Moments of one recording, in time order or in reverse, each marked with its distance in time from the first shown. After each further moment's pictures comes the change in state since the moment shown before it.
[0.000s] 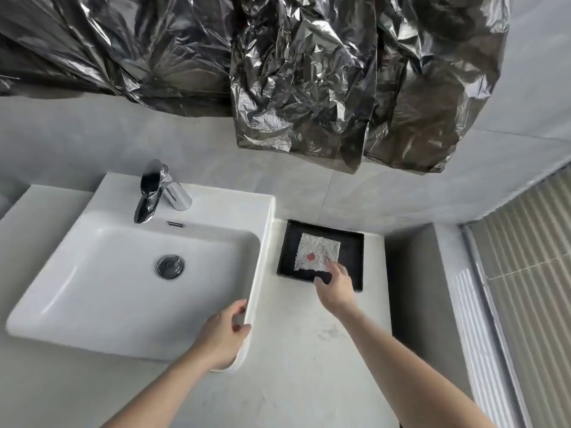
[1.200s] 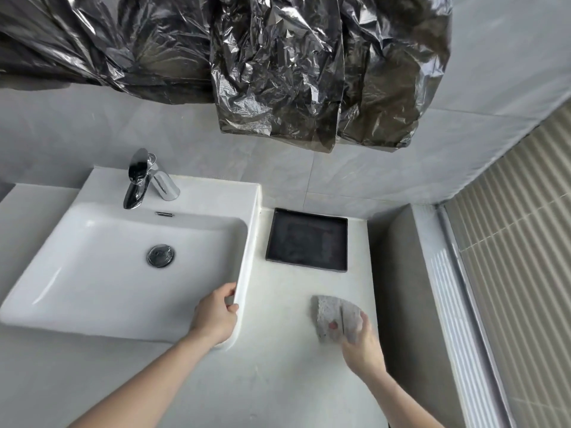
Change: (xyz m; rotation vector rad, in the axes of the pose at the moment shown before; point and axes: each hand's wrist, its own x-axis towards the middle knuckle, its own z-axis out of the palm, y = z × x) left_hand 0.001 -0.008 0.022 -0.027 0.166 -0.051; right_hand -0.151 0.099 -0.033 0.036 0.027 0.296
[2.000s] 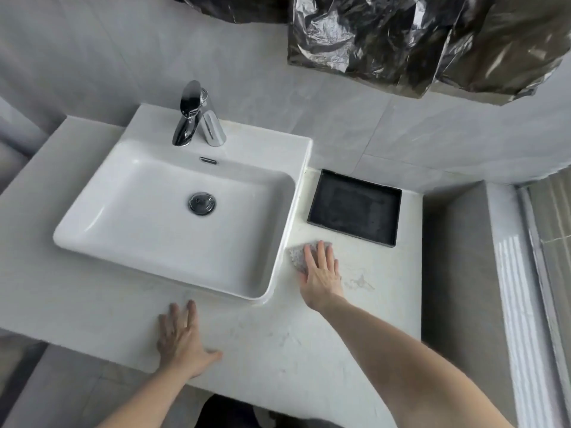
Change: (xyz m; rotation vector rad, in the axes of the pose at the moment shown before) left_hand -0.067 -0.199 0.019 0.469 -0.077 -0.394; right_hand 0.041 -0.088 0.151 -0.657 -0.196 -0.564
